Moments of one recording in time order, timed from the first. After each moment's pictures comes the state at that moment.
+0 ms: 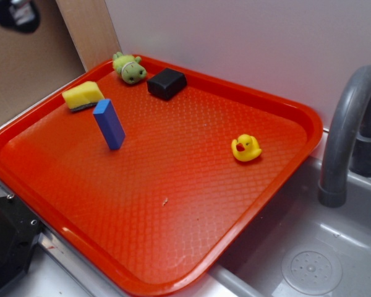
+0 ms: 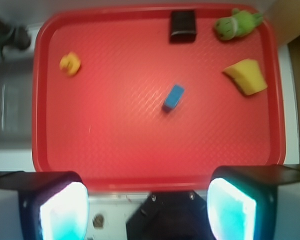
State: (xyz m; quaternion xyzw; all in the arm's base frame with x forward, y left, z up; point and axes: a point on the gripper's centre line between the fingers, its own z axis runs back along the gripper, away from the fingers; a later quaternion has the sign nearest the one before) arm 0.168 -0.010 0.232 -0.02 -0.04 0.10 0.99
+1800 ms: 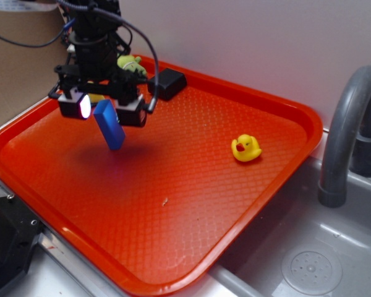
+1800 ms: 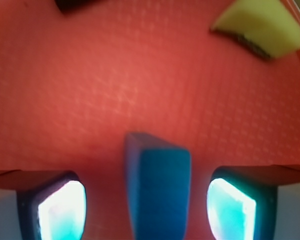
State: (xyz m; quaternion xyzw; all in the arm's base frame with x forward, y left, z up) arm 0.217 0.014 0.067 0.08 0.02 0.30 0.95
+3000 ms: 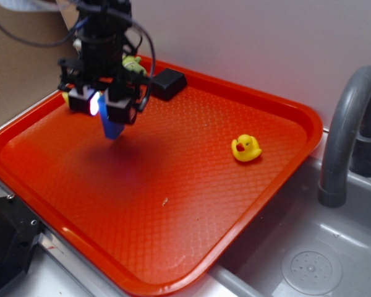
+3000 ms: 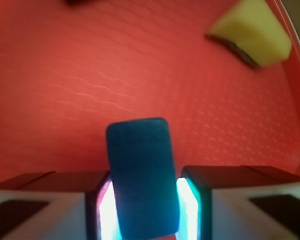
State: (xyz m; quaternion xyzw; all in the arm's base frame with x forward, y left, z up) arm 0.227 0.002 0.091 0.10 0.04 0.26 0.96
